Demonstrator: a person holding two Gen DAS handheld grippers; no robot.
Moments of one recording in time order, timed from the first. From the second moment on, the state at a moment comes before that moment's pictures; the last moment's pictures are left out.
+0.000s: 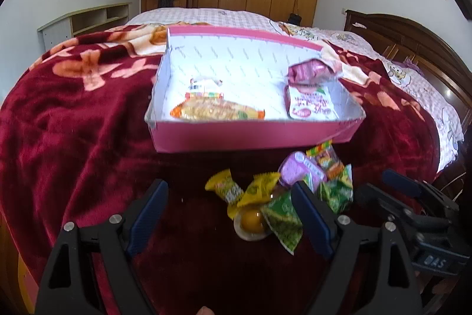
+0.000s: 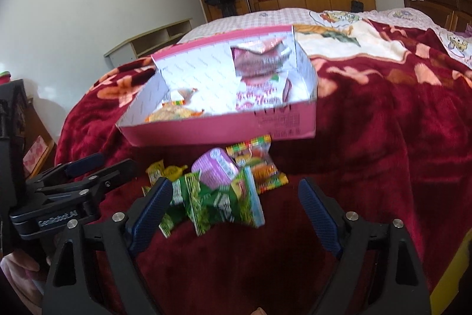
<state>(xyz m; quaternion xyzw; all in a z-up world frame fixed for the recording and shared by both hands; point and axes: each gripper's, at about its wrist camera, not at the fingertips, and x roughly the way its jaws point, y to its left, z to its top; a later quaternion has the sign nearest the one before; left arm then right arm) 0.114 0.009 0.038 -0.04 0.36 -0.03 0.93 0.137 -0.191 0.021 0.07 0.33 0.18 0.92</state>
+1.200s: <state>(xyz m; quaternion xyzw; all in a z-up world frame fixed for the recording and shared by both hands) 0.103 0.004 0.018 -0.04 0.37 -0.03 0.93 0.141 -0.172 -0.020 0.06 0.35 0.19 0.92</state>
